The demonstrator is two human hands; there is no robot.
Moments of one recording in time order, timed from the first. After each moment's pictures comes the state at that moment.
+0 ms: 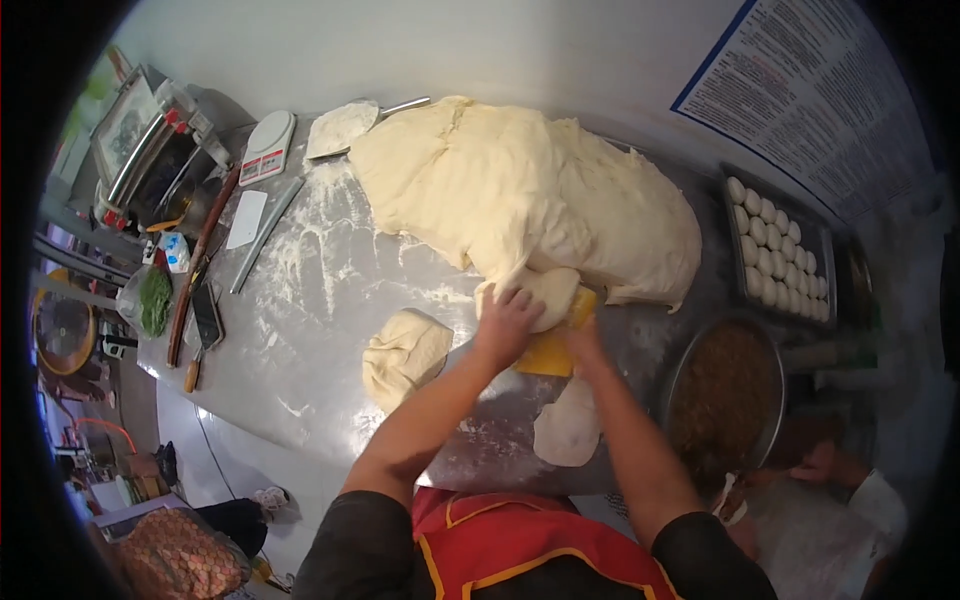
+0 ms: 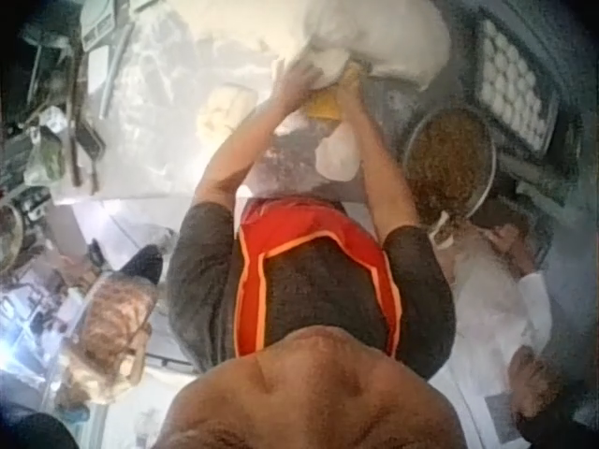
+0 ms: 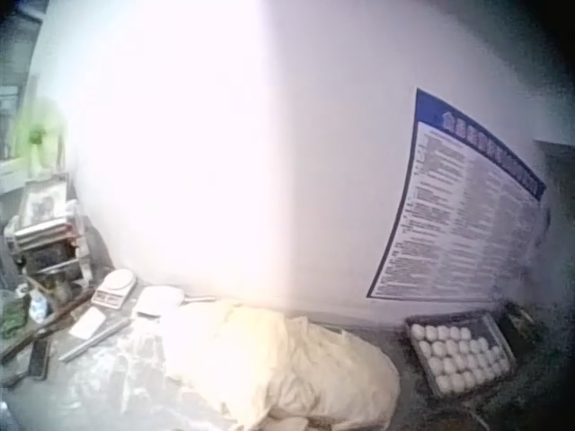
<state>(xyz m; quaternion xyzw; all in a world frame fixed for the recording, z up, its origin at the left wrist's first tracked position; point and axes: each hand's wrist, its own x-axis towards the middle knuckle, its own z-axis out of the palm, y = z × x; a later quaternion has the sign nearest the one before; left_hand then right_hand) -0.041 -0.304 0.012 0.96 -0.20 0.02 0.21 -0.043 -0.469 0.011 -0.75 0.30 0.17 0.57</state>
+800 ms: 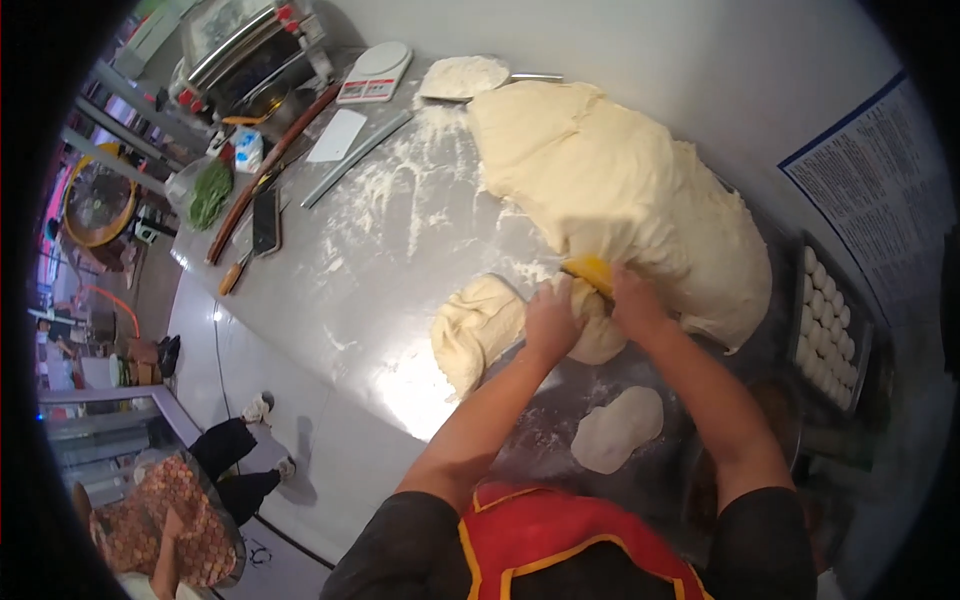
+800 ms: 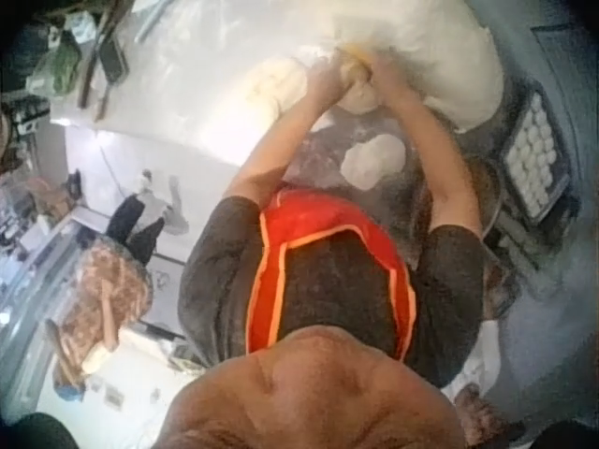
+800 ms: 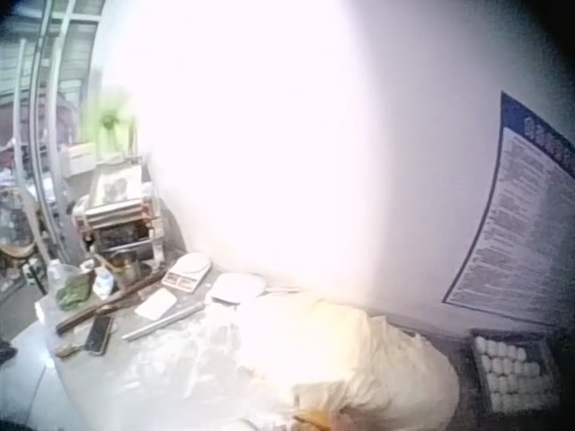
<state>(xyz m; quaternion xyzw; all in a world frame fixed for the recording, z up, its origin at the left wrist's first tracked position) -0.064 -0.282 0.011 0.93 0.13 0.04 0.36 0.024 -0.422 0.069 -0.94 -0.31 0.13 0.02</state>
